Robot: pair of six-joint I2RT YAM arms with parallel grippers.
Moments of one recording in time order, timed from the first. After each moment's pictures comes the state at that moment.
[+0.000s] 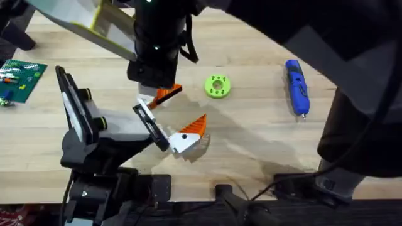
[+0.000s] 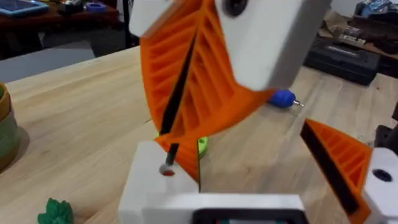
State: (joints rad) left arm -0.11 0.01 0.01 -0.07 0.82 -0.06; right arm 1.01 2.09 2.36 -1.51 -0.14 -0.44
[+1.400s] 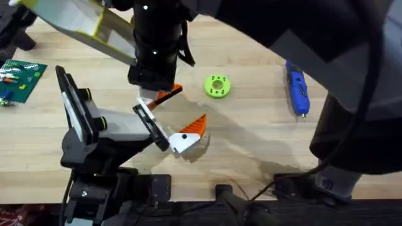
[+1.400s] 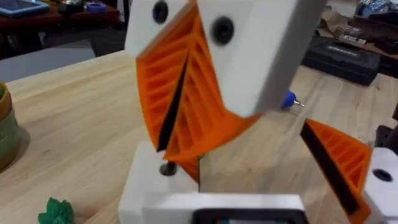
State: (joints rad) left arm -0.11 0.01 0.01 -0.07 0.82 -0.06; right arm 1.01 2.12 2.36 -1.52 -0.15 -0.44
